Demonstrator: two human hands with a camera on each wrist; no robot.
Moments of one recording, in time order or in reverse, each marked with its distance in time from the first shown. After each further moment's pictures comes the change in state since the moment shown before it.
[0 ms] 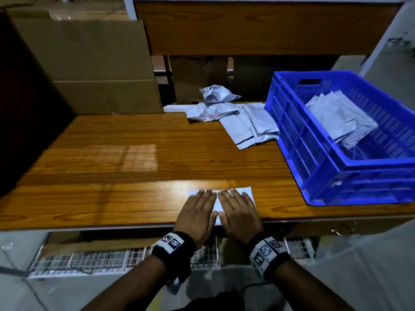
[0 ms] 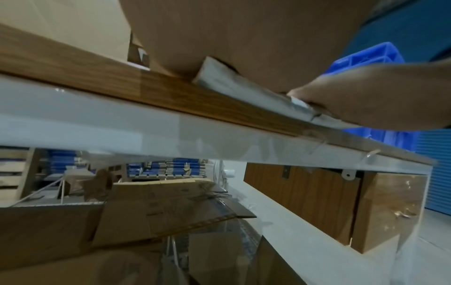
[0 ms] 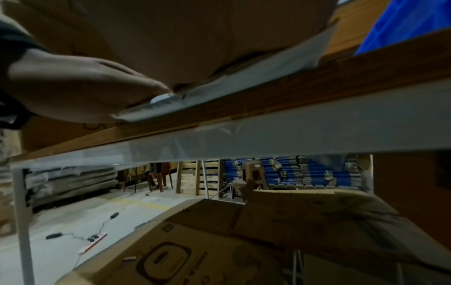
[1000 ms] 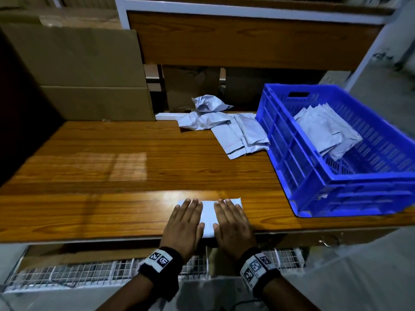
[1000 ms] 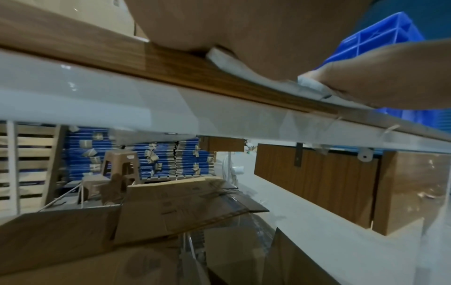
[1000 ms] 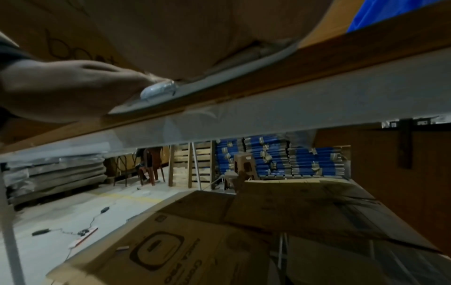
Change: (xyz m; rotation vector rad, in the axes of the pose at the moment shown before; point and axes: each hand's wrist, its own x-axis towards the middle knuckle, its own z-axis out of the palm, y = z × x) left_hand -0.001 -0.002 0.008 0.040 0.013 -0.066; right_hand -0.007 0.008 0.000 0.067 0.074 0.040
